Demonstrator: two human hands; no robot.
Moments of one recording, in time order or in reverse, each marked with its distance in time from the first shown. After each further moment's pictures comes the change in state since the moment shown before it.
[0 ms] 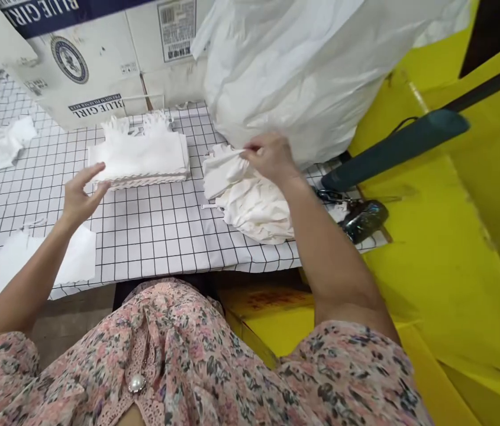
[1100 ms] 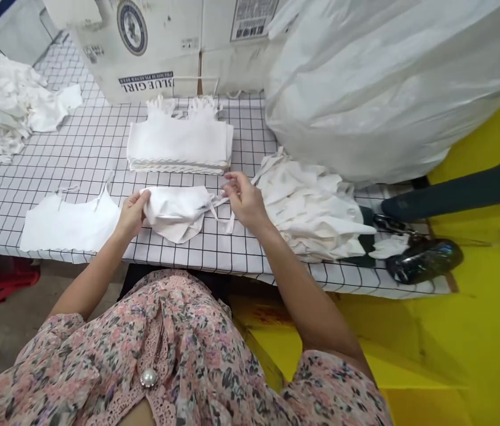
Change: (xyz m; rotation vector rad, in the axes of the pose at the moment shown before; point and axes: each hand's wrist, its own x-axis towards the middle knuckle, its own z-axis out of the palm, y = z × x) left_hand -0.089 0.035 0.077 -0.937 0.219 -0.820; right_hand -0.098 -0.068 0.109 0.441 -0.203 -0.074
